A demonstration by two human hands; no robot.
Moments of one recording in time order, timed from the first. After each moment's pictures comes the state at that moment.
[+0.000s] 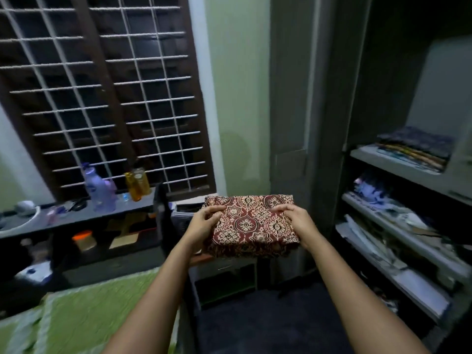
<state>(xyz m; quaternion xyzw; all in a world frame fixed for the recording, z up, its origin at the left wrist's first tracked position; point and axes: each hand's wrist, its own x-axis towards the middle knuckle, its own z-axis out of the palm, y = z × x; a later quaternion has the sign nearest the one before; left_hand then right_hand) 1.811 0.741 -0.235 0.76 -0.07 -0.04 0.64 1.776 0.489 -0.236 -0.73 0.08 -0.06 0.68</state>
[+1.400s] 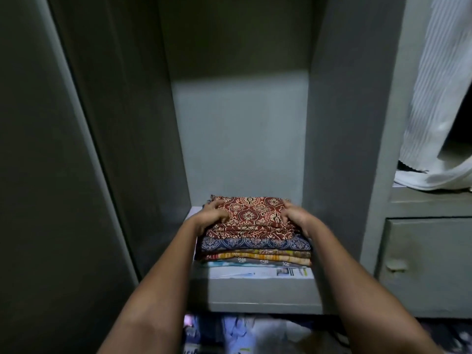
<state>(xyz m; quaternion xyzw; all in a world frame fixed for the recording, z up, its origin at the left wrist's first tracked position) 2.345 -0.134 -0.175 0.65 -0.54 -0.40 0.35 2.092 -0.173 -0.184 -0.65 0.53 -0.28 0.46</state>
